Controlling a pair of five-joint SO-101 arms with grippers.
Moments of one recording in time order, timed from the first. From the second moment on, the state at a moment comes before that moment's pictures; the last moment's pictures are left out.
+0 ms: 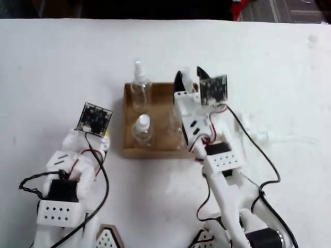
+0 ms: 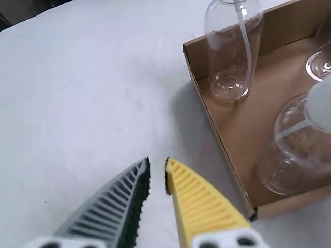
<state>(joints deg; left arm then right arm) -2.8 -73.8 78.2 43.5 -14.5 -17.5 -28.5 58.9 -12.2 0.3</state>
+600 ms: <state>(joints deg) -2.8 -73.8 78.2 43.5 -14.5 -17.5 -25.1 36.5 22.2 -11.6</state>
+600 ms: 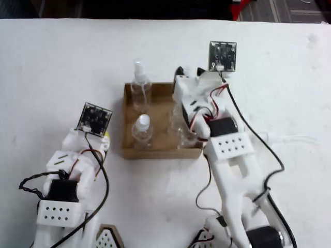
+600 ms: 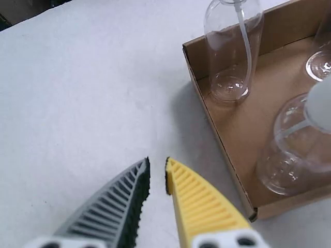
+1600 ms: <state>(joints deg) -2.8 -73.8 78.2 43.5 -14.5 -14.5 -17.3 32.3 22.2 -11.6</state>
